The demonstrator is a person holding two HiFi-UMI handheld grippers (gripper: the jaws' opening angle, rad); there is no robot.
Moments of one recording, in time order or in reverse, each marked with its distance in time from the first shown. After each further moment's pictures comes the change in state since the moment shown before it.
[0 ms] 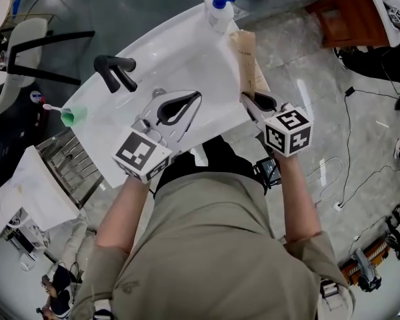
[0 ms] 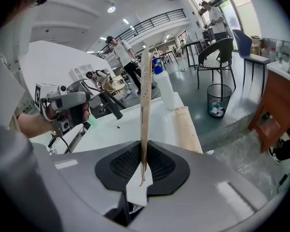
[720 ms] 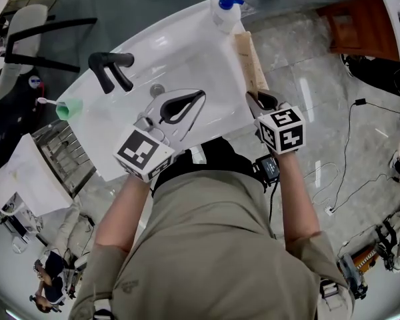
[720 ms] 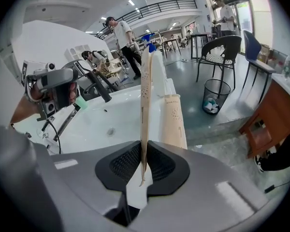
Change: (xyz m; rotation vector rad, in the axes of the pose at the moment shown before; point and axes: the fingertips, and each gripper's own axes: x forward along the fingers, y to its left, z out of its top) left arm 0.024 0.011 -0.009 -0.053 0.017 0.048; right arm 0.025 -0.044 -0.024 -0.093 0.180 -0.082
